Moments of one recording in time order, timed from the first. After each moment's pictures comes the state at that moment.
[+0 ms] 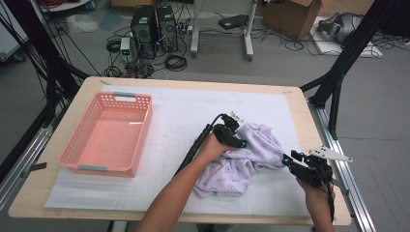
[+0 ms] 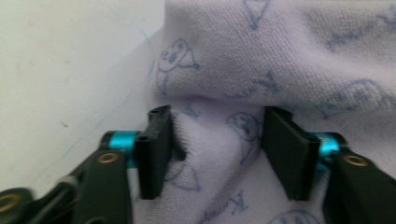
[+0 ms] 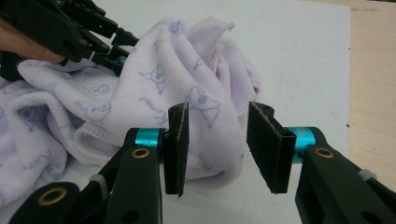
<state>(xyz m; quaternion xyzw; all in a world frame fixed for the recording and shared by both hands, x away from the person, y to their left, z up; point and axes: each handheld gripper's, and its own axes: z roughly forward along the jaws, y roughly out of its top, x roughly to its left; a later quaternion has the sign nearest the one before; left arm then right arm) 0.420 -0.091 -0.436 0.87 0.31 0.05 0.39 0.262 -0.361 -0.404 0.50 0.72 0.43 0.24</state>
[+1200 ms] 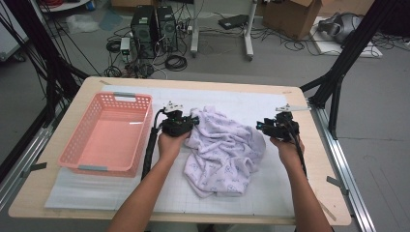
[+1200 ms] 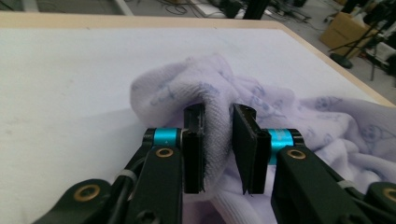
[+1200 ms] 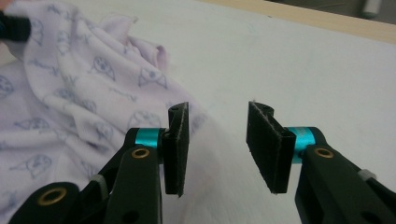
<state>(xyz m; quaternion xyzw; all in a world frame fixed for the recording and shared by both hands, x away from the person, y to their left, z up) 0.410 0.062 -0.424 0.70 0.46 0.13 0.53 0.394 -0.303 -0.385 0.47 0.76 0.41 0.19</state>
